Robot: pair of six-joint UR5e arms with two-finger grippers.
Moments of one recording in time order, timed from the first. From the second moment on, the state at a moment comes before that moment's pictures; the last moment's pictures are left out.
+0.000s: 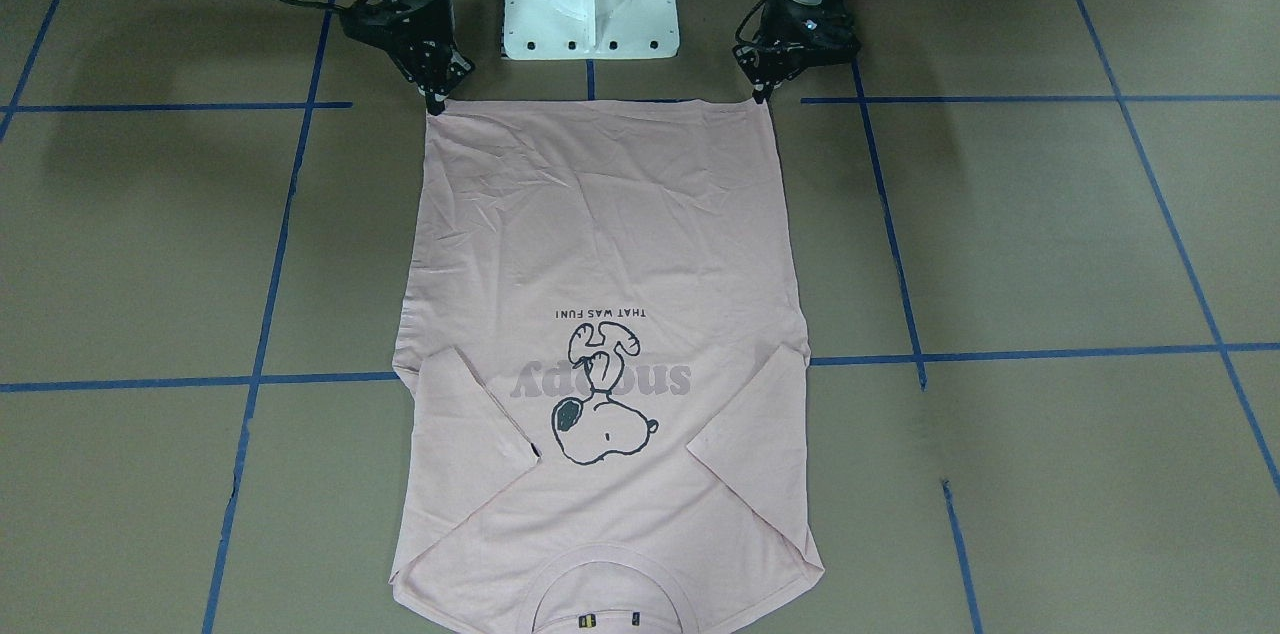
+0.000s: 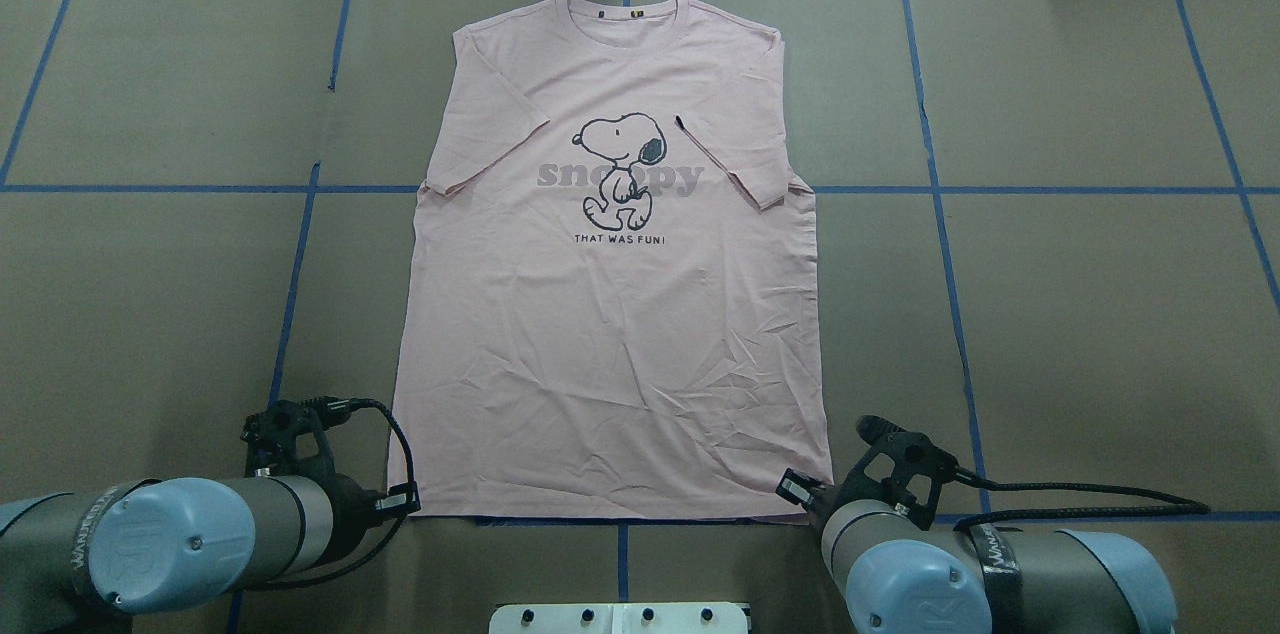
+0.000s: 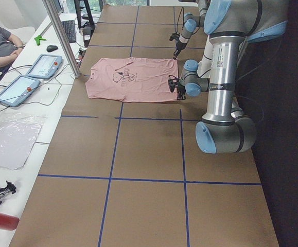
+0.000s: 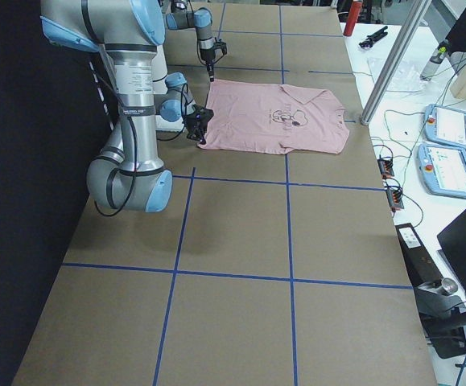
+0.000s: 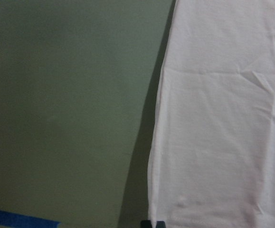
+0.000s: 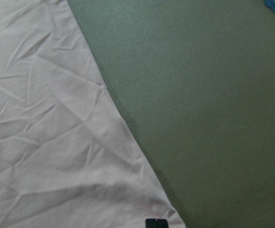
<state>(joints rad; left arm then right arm) -0.16 -1.64 -2.08 -1.93 -1.56 -1.71 0.06 -1.39 2.10 -1.60 1.32 2.05</state>
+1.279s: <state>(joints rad) -0.28 -1.92 -2.69 -1.19 -1.86 -1.65 0.12 -1.11 2.66 -2.36 1.49 1.95</state>
